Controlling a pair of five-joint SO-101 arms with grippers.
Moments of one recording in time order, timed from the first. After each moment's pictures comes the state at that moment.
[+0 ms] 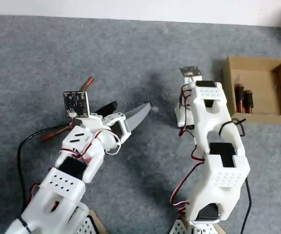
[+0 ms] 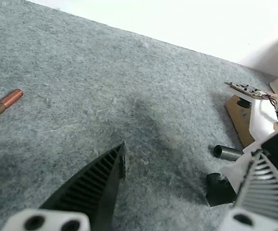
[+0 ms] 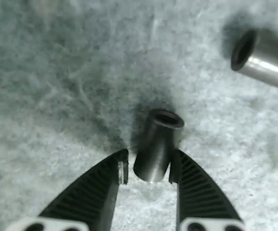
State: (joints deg) left arm 16.5 -55.9 75.6 9.5 30.0; right arm -3.6 19.8 6.5 67.0 12.9
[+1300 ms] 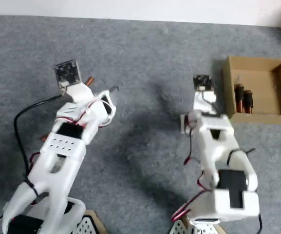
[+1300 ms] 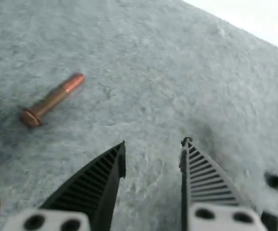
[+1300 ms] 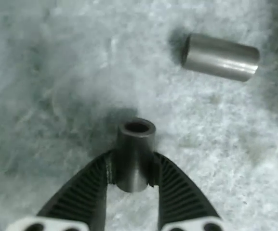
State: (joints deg) left arm 5.5 -30.4 52.8 21.1 34.4; right arm -2.7 -1.9 46.6 26.7 8.2
